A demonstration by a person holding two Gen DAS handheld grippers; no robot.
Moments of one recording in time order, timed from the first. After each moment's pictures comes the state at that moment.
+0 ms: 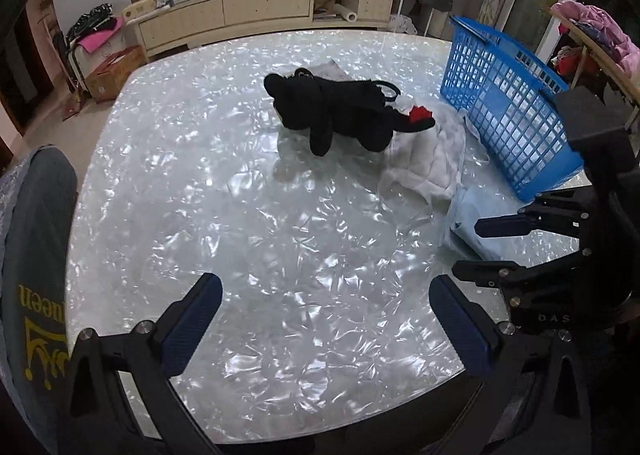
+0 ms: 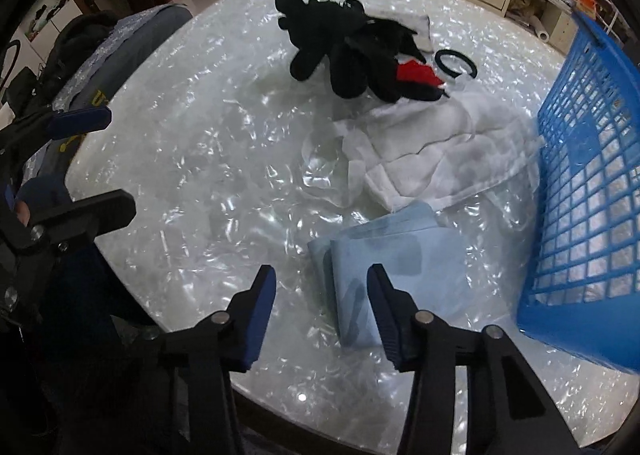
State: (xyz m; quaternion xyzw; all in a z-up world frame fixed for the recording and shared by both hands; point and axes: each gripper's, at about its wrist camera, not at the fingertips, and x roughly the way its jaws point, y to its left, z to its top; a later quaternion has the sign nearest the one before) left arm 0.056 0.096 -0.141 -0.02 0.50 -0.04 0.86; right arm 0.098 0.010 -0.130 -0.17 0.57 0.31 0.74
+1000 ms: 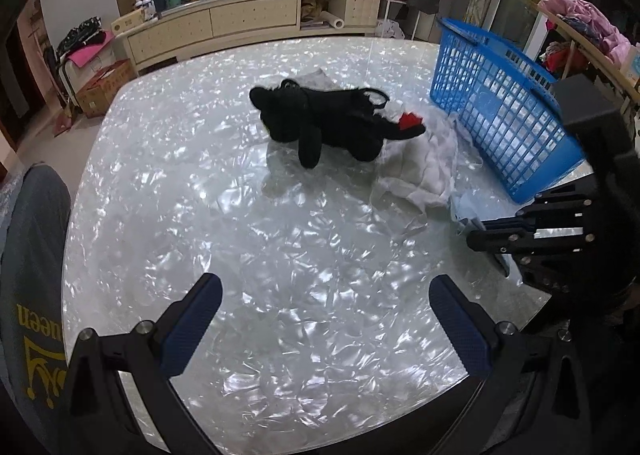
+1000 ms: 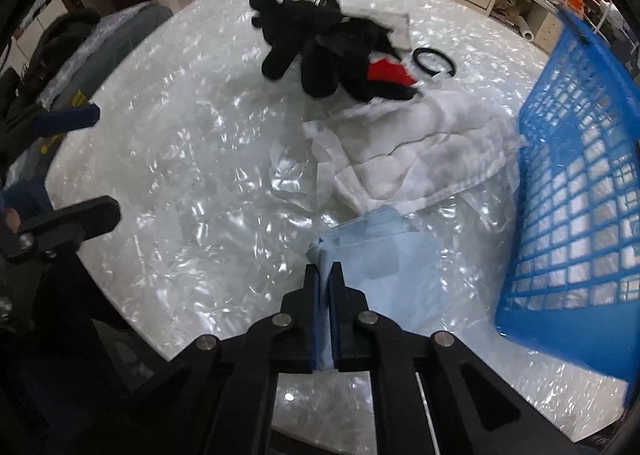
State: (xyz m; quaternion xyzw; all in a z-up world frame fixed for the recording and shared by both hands) left arm 0.061 0.090 -0.137 -0.01 0.48 -0.06 0.87; right arm 0.109 0.009 -0.136 -0.19 0.57 0.28 0.75
